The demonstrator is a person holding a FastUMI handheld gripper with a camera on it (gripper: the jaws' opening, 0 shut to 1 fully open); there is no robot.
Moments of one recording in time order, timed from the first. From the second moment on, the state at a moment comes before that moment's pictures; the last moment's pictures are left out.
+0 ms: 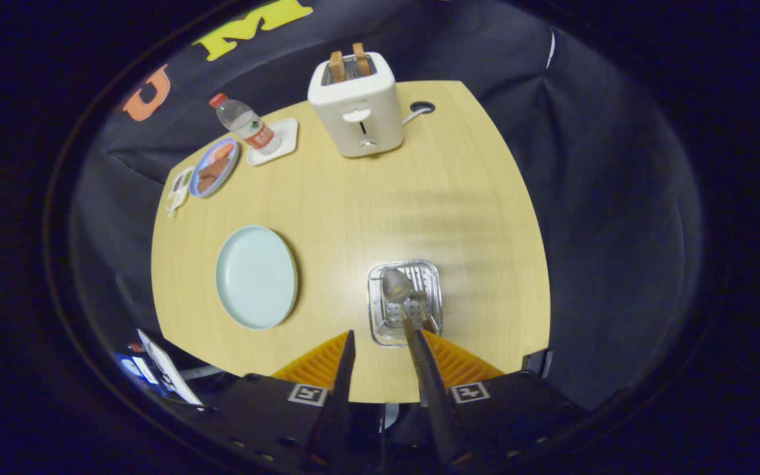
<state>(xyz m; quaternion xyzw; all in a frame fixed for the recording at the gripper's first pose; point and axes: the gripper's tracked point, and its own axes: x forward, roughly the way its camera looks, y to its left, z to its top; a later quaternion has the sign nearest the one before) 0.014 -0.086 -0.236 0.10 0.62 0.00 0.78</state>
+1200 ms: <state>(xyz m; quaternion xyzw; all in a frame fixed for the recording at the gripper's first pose) 0.001 -0.057 0.021 0.02 0.04 0.00 1.00</state>
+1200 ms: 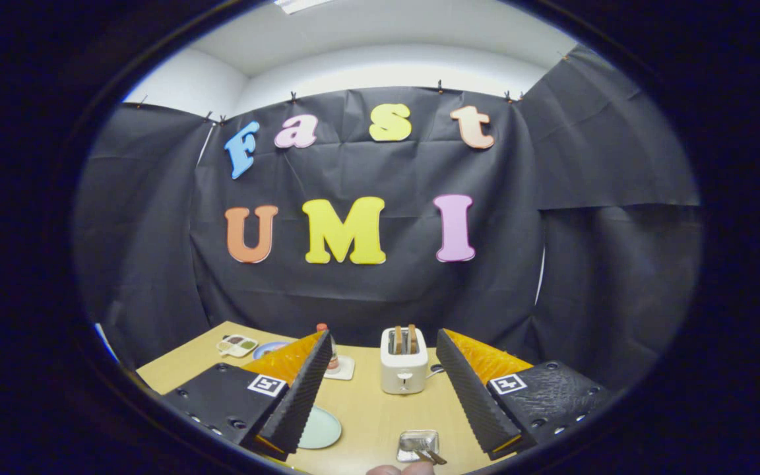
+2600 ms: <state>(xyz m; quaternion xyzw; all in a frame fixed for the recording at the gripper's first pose) -0.035 -0.059 0.015 0.03 0.00 -0.01 1.00</state>
